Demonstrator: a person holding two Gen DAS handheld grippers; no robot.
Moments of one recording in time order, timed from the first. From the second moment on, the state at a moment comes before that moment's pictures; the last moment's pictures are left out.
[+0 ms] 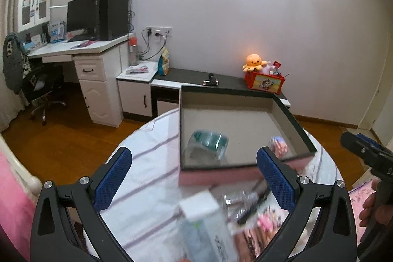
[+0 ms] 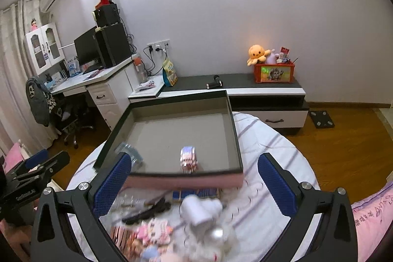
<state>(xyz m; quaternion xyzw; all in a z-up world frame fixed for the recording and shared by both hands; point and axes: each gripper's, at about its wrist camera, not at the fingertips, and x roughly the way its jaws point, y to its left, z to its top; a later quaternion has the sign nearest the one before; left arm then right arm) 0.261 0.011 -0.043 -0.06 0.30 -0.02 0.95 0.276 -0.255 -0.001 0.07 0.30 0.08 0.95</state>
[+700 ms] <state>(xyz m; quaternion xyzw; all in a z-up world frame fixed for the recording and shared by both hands) 0.144 0.002 -0.071 -0.06 0.32 -0.02 0.95 0.160 -0.251 -0.031 0.07 0.30 0.07 0.95</state>
